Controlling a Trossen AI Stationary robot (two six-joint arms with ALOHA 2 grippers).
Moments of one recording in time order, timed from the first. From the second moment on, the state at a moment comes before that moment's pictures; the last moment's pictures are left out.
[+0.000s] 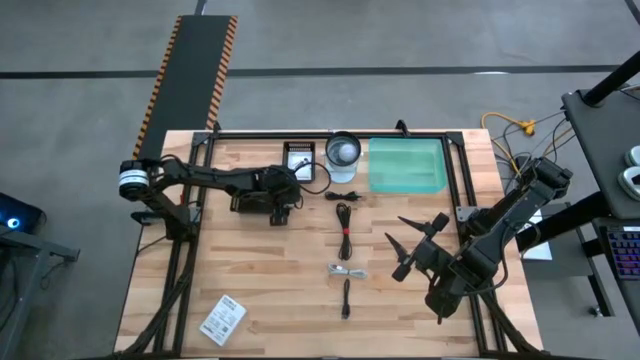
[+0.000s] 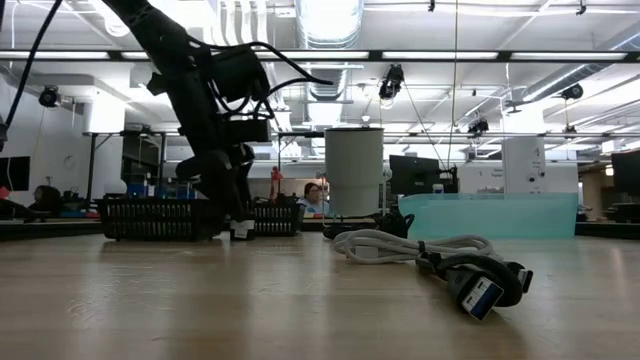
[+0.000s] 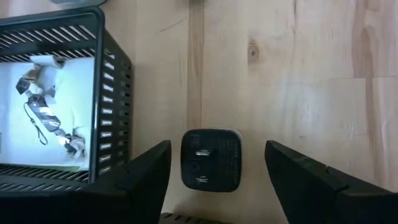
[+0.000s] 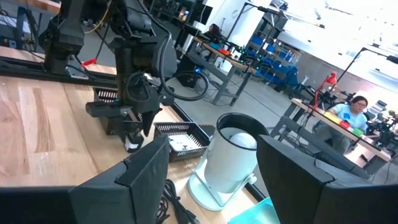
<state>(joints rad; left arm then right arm) 0.24 1.55 0.84 -0.32 -0.12 0.30 0.80 1.36 0.98 -0.65 1.48 0.63</state>
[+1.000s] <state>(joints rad) 0.26 1.55 0.82 -0.30 -0.11 0.27 0.80 1.36 0.98 -0.65 1.45 0.63</state>
